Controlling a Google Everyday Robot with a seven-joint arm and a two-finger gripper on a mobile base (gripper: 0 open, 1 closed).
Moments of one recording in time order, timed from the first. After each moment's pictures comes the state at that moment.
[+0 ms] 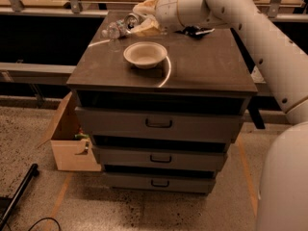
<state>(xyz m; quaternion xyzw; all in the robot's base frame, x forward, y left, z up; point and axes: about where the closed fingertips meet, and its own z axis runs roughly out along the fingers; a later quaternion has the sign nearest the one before) 0.763 0.035 0.985 -0.65 0.48 0.07 0.58</state>
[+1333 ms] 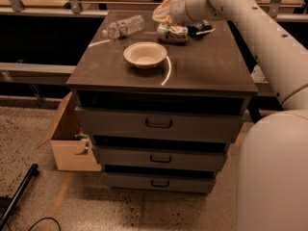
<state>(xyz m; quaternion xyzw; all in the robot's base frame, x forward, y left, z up) 0.830 -0.030 0.971 -0.64 0.53 -0.06 0.55</state>
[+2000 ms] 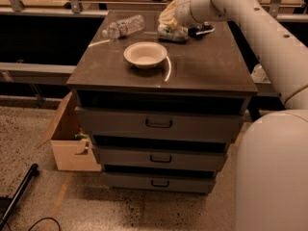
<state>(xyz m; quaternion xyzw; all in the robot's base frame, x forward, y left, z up) 0.837 -0.052 0.960 -0.63 0.56 -0.07 0.53</state>
